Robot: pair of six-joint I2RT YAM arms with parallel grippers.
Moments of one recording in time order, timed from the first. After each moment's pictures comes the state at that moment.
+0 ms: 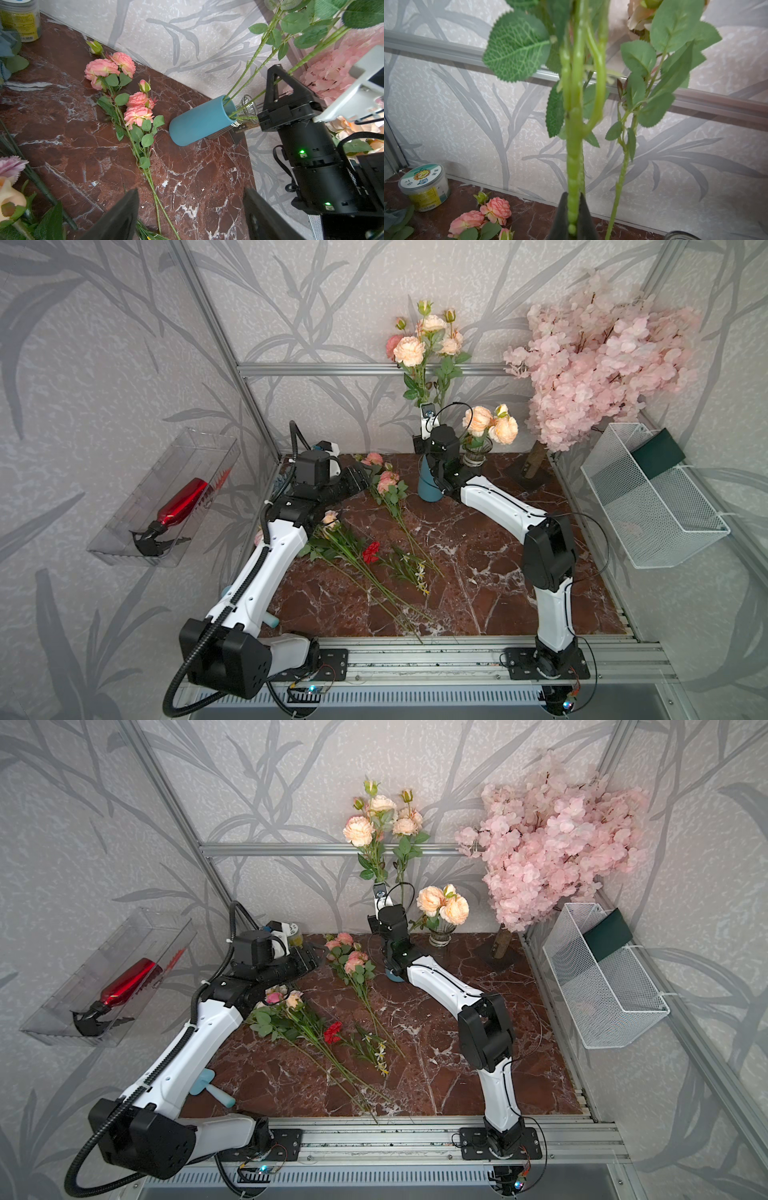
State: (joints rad) left arm -0.21 1.28 1.23 -0.43 0.29 -0.68; right arm 0.61 2.05 1.81 0.25 0.47 -0.12
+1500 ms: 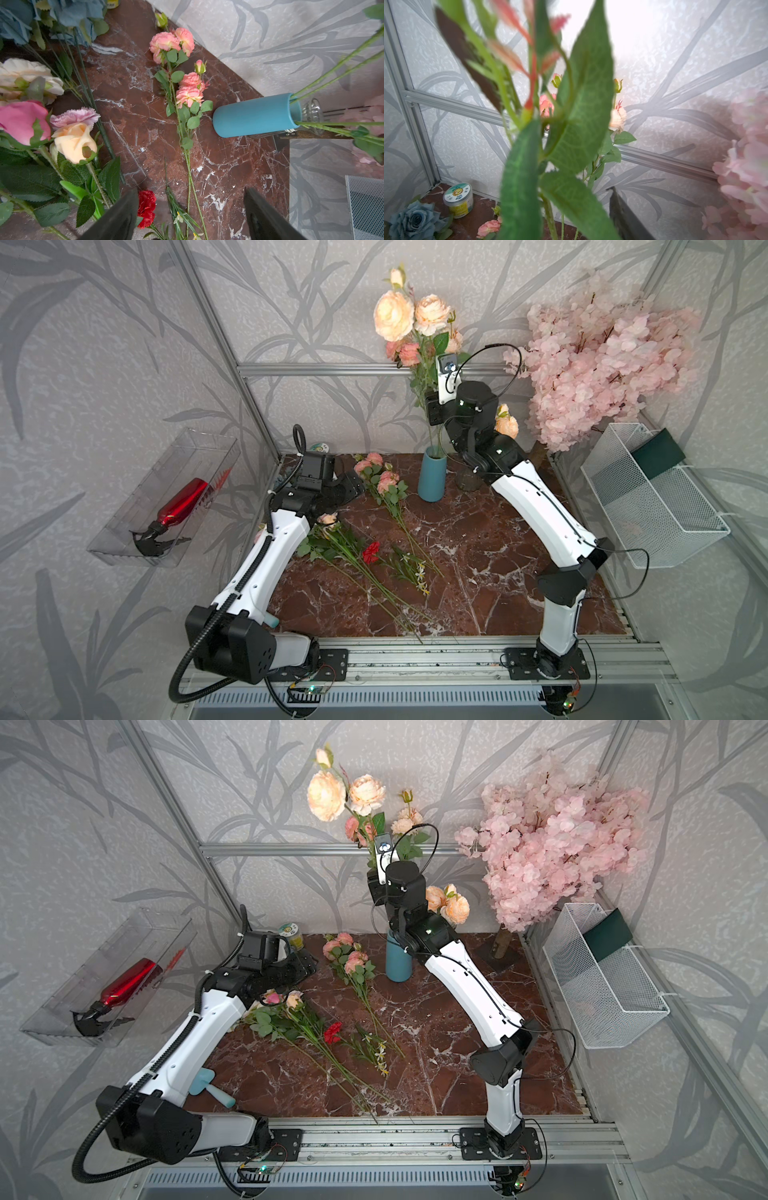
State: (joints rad) left arm -0.20 1.37 1.33 -0.72 0.11 -0.75; right arm 0.68 1.92 2.36 -0.40 0.49 -0.15
